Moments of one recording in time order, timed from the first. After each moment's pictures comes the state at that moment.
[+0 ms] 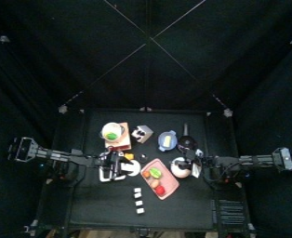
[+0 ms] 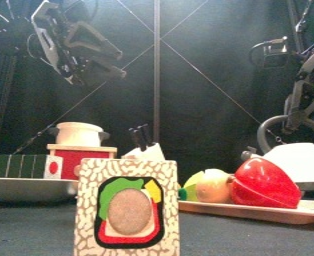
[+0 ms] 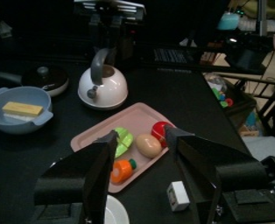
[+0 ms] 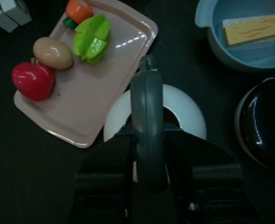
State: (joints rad) left arm -0.04 -0.38 0.99 0.09 -0.45 -0.17; right arm -0.02 -0.80 1.09 -0.20 0.53 0.46
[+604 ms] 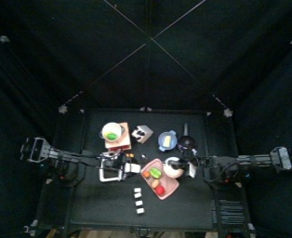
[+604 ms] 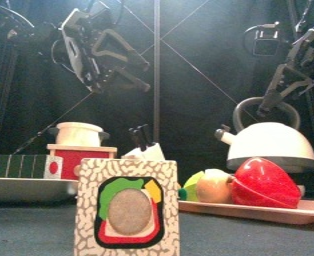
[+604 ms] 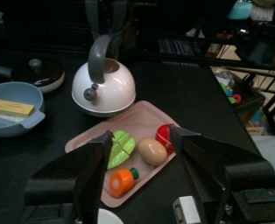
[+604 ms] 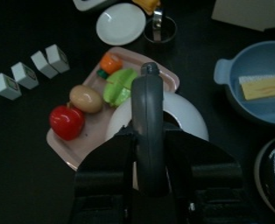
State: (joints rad) left arm -0.04 -0.15 0.83 0.07 -0.40 -0.17; right arm -0.02 -0.70 1.08 -0.21 0.22 0.46
